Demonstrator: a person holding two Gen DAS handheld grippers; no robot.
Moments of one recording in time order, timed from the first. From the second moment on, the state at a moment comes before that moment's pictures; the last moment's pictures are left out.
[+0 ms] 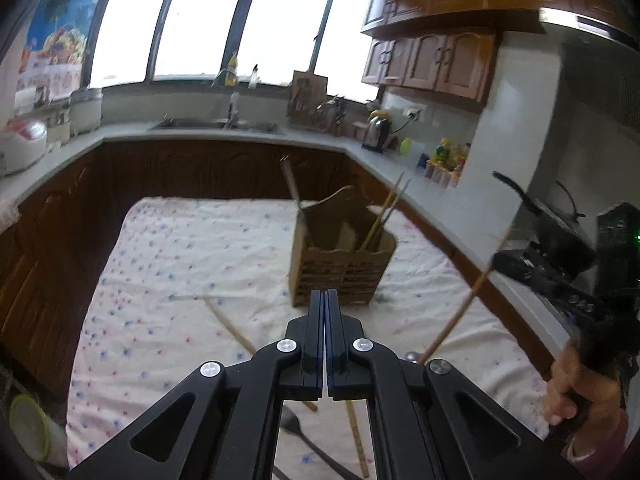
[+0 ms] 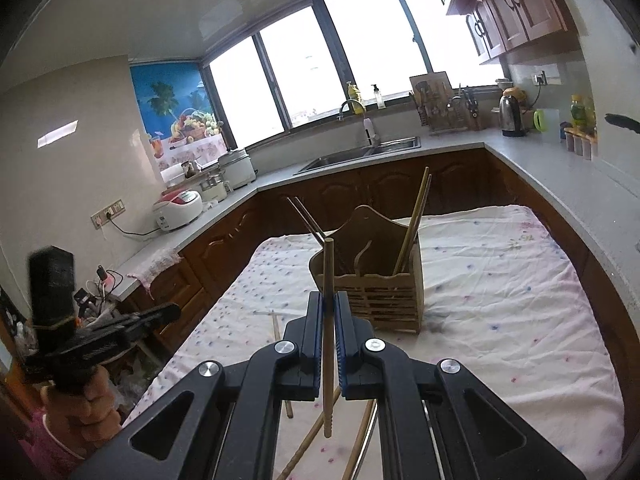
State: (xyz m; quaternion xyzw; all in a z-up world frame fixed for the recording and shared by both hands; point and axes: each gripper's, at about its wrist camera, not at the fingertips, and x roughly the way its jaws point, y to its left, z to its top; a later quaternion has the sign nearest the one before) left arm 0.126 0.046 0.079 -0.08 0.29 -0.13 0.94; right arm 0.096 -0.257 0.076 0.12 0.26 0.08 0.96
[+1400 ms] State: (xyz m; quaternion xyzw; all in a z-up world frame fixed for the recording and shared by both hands) left arm 0.310 -0.059 -0.028 -0.04 0.43 -0.16 0.89; right arm 0.081 -0.322 0.072 0.17 0.24 0.04 0.95
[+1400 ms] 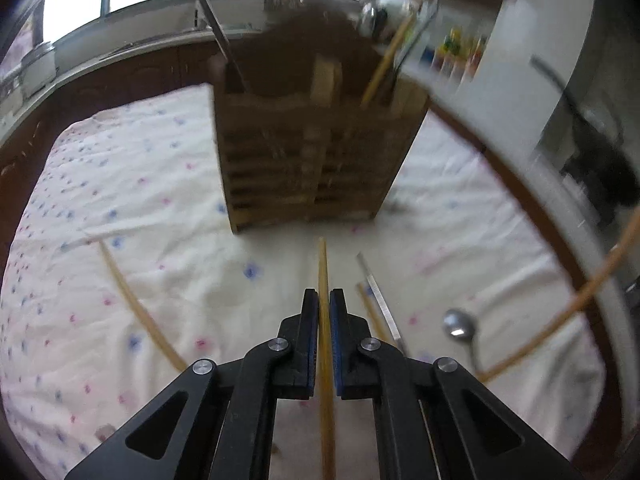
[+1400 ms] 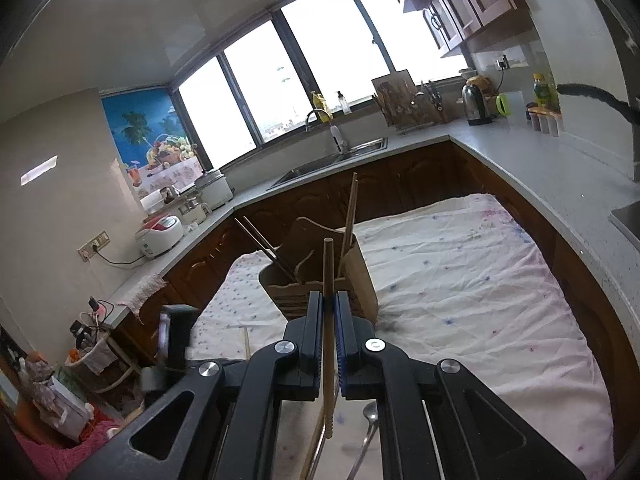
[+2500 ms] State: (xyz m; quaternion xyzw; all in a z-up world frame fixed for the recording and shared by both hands) left arm 0.195 0.027 0.069 -0.12 0.26 -0.17 0.94; right arm 0.100 -0.297 0.088 0.14 0.23 0.06 0.96
